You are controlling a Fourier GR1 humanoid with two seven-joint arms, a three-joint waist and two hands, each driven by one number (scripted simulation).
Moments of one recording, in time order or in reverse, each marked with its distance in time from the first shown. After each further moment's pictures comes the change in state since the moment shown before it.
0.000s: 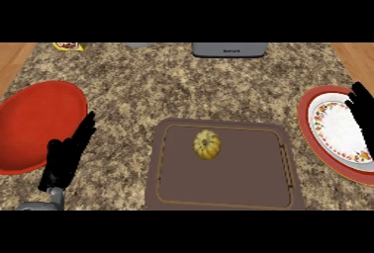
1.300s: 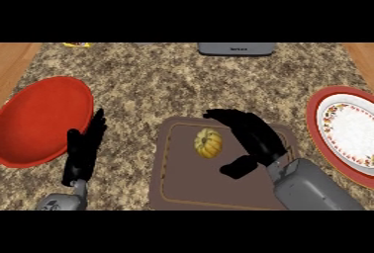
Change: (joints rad) left arm -0.050 -0.135 0.008 0.051 -0.039 0.138 0.042; right arm -0.314 0.143 0.666 -0.094 0.613 0.089 0.104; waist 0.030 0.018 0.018
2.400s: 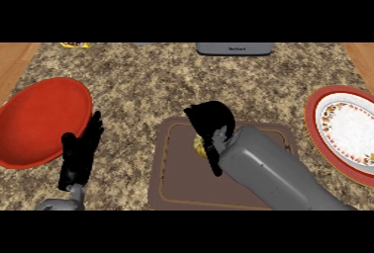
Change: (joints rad) left arm 0.036 -0.010 0.019 -0.044 -0.017 -0.012 0.015; right arm -0.341 0.241 0.030 0.223 0.060 0.665 0.553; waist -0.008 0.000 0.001
